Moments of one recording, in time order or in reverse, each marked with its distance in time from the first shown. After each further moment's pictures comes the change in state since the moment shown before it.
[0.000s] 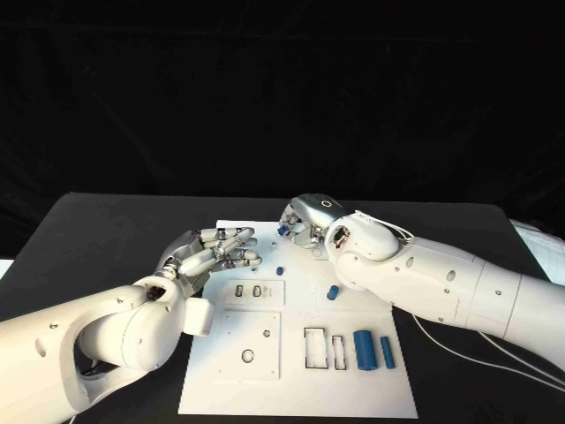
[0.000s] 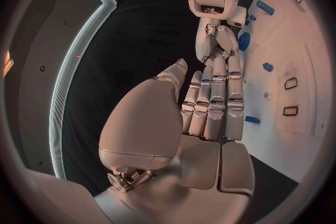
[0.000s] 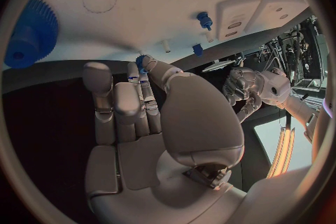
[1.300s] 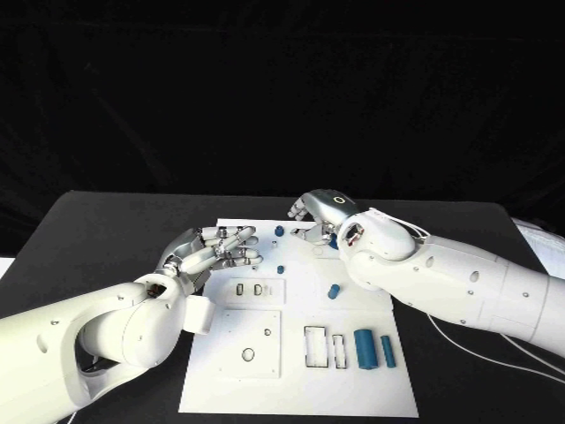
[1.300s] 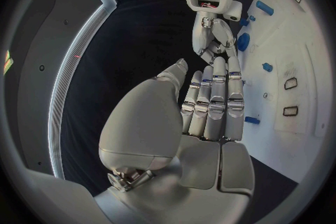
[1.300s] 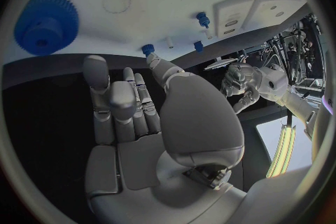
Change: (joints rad) left arm 0.002 -0.004 0.000 -0.004 0.000 0.012 -0.005; left_hand 0.003 -0.003 0.004 -0.004 0.000 0.000 0.000 0.000 0.000 0.000 0.000 0.000 0.000 0.000 0.000 -0.001 0.002 0.000 0.000 0.000 0.000 0.000; right arm 0.004 -0.085 0.004 0.097 0.011 -0.013 -0.035; right_hand 0.010 -0.031 -0.127 0.053 0.030 -0.158 0.052 -0.007 -0.009 -0.139 0.046 0.030 0.006 -0.002 0.041 -0.018 -0.069 0.001 -0.062 0.048 -0.028 -0.063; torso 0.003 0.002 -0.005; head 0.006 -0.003
